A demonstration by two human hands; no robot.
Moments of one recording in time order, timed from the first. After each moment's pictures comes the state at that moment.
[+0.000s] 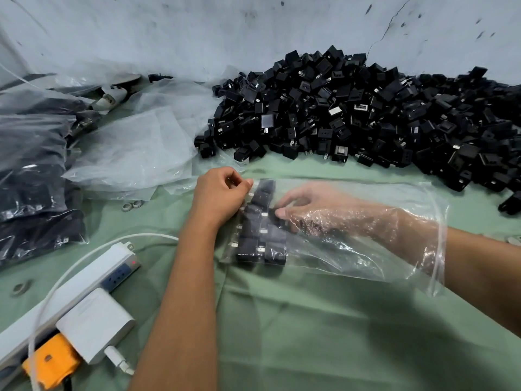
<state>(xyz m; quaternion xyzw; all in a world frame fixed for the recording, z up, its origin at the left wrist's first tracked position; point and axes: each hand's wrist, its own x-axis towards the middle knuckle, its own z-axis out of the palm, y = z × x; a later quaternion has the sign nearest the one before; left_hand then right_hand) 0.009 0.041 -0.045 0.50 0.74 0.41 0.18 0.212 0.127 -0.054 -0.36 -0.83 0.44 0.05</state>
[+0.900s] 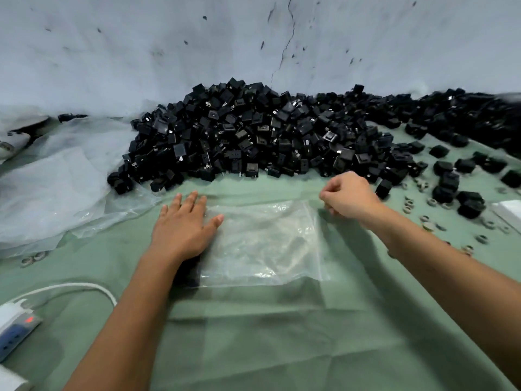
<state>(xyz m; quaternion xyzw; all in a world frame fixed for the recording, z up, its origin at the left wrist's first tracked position) 0.082 0.060 -0.048 0.67 0.74 0.00 0.06 0.415 0.130 -0.021 -0.67 -0.65 0.26 0.24</state>
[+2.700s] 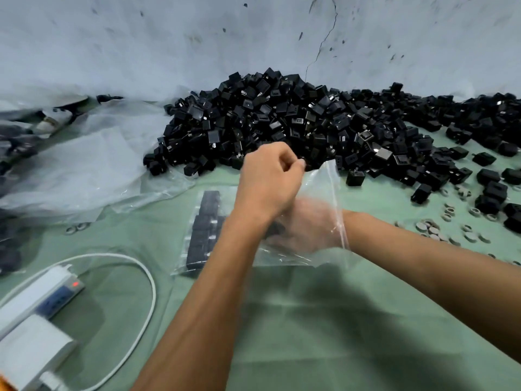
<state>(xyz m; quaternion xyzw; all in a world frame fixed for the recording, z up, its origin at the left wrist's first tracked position) 0.176 0.049 0.037 0.61 0.62 0.46 0.17 0.301 0.070 0.000 -0.23 -0.97 0.06 0.05</state>
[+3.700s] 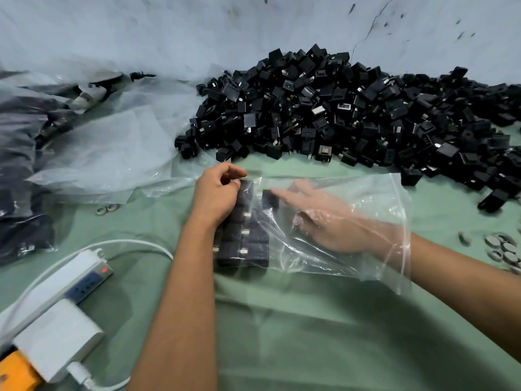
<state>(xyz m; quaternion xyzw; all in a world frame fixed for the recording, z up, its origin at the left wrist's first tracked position) 0.034 0.068 -0.060 0.46 0.68 0.51 0.25 0.264 0.093 -0.039 -0.24 -0.95 0.15 0.16</state>
